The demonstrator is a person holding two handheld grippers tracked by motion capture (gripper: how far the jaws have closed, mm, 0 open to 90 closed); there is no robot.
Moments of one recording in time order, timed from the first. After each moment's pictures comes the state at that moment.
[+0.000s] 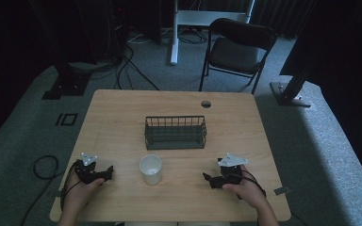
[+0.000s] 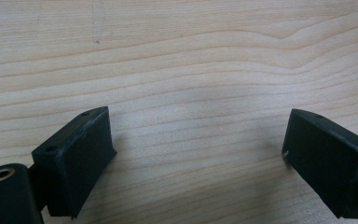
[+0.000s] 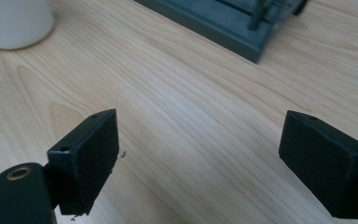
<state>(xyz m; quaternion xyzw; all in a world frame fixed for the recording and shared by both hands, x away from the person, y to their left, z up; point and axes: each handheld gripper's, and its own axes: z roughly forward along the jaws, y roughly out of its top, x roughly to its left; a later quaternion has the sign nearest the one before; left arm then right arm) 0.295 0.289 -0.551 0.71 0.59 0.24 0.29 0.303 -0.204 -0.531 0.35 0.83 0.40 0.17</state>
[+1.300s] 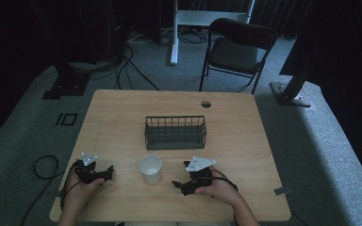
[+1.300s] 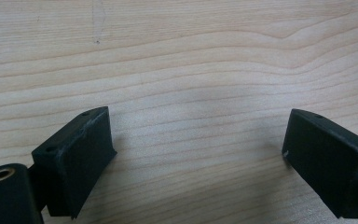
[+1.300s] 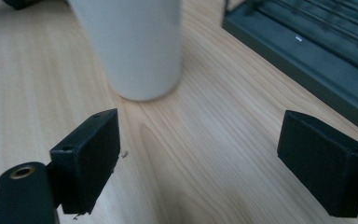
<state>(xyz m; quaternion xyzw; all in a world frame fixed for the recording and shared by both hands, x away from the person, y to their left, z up) 0.295 0.289 -0.551 0.71 0.59 0.24 0.29 0.298 -0.109 -0.525 0.23 0.86 0.45 0.11</state>
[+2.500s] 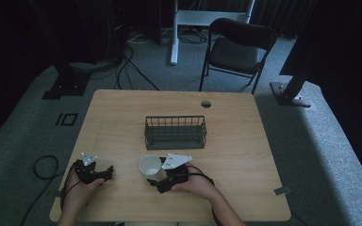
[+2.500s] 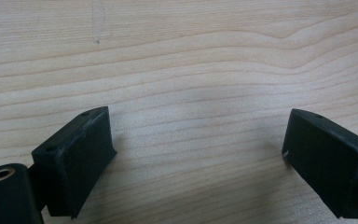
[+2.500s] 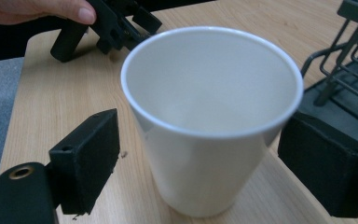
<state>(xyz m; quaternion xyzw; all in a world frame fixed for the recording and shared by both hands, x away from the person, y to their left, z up) 0.295 0.289 -0.551 0.71 0.59 0.24 0.29 0.305 -0.037 -0.514 0.17 0.85 0.50 0.09</state>
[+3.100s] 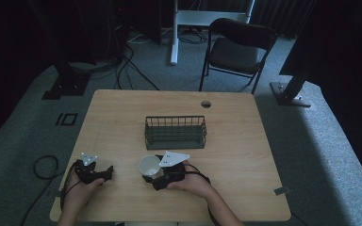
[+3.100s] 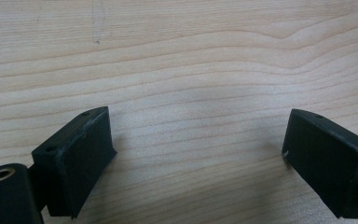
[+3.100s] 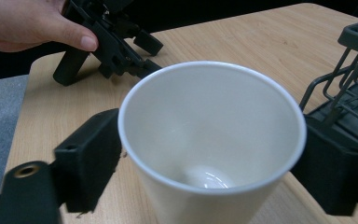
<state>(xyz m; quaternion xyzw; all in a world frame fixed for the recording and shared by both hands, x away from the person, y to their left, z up) 0.295 0.289 -0.551 0.71 0.59 0.24 0.29 0.308 -0.026 -0.510 0.17 0.83 0.52 0.09</state>
